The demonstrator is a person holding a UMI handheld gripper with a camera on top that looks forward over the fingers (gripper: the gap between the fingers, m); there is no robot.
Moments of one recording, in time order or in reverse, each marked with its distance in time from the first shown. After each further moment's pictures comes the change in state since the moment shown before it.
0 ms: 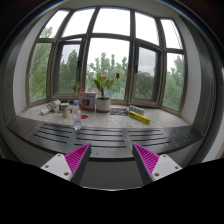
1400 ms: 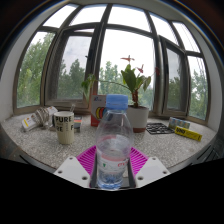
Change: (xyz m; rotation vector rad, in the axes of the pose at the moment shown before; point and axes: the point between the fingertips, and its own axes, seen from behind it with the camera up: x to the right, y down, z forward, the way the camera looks) arm -0.265 -0.070 0.466 0.154 -0.011 0.002
